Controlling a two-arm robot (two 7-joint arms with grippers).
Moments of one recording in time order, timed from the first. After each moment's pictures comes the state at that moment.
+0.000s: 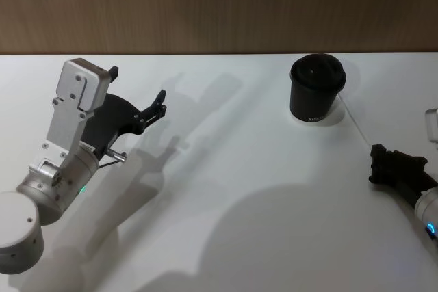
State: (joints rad) left arm -0.24 0.38 0.45 -1.63 -0.20 0.01 -0.01; right arm -0.04 0.38 -0.02 -1.66 0.30 0.32 0.13
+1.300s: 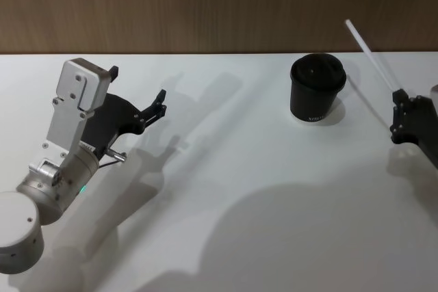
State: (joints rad) left arm -0.24 0.38 0.45 -1.63 -0.20 0.01 -0.01; right arm -0.01 0.50 -0.05 -1.71 0.05 0.06 0.12
